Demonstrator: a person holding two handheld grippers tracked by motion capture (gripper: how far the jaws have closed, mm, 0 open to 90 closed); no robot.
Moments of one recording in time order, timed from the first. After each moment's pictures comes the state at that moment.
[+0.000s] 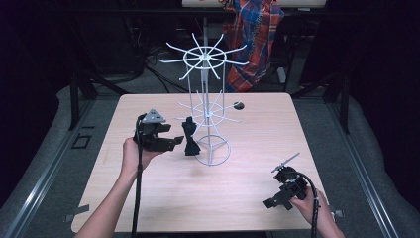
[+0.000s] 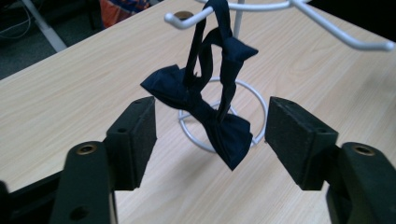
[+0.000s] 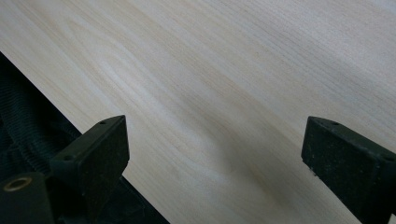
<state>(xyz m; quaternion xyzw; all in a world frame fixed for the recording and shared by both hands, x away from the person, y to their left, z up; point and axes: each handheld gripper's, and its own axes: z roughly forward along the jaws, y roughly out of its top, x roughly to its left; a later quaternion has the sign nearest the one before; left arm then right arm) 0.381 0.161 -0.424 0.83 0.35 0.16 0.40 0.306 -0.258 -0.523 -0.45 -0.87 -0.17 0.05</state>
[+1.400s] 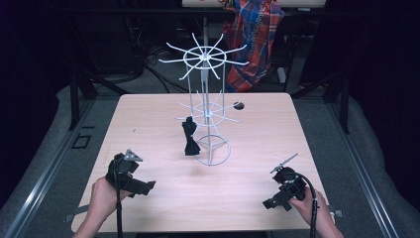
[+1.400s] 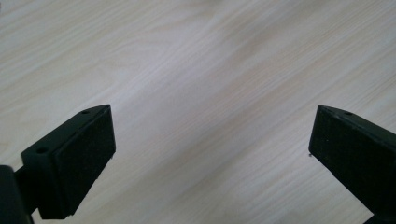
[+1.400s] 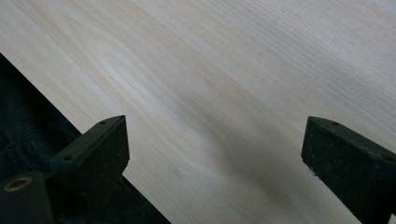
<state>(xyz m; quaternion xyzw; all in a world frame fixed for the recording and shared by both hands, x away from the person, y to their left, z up) 0.307 0.224 -0.486 0.86 0.44 0.12 0.23 0.304 -0.253 -0.523 -0.45 -0.87 -0.17 0.05</state>
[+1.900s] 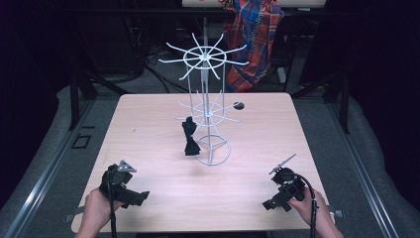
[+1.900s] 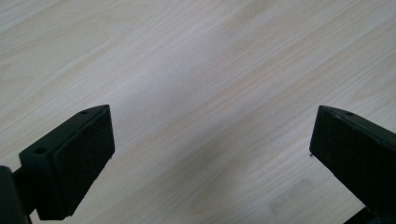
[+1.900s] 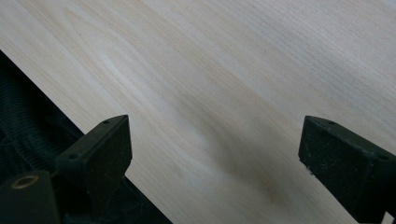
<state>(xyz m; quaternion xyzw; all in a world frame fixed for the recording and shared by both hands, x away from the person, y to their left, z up) 0.293 0.240 -0.509 0.86 0.44 0.11 0.22 0.303 -0.250 -0.525 -0.45 -0.88 -0.17 0.05</state>
